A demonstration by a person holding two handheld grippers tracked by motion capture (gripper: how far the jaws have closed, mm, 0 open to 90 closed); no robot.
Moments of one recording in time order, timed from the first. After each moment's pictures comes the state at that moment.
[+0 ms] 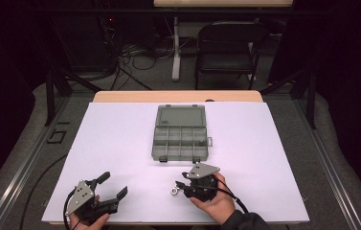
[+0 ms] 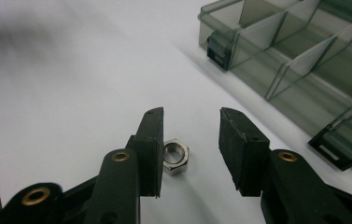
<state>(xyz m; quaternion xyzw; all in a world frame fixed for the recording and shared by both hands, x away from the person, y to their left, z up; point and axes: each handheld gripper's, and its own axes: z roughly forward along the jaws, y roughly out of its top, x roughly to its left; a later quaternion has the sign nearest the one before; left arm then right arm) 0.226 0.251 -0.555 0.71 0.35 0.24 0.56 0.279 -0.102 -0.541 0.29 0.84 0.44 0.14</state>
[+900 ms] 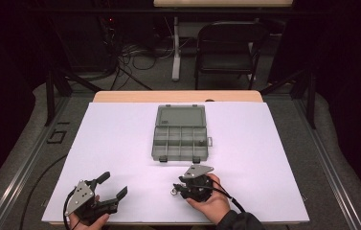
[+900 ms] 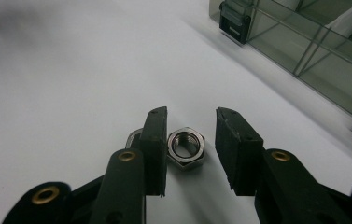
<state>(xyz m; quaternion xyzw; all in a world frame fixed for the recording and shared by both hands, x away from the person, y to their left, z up) 0.226 0.251 -0.555 0.71 0.35 0.24 0.56 0.285 -0.093 -0.558 0.31 0.85 0.42 0.11</state>
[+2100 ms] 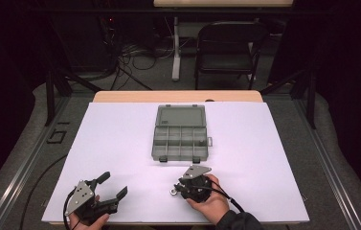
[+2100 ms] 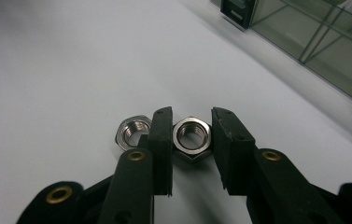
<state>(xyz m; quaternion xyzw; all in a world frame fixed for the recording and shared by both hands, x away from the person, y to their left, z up) 0.226 0.251 -0.555 0.71 0.35 0.24 0.56 0.286 -0.092 -0.564 0.31 0.86 0.40 0.11</state>
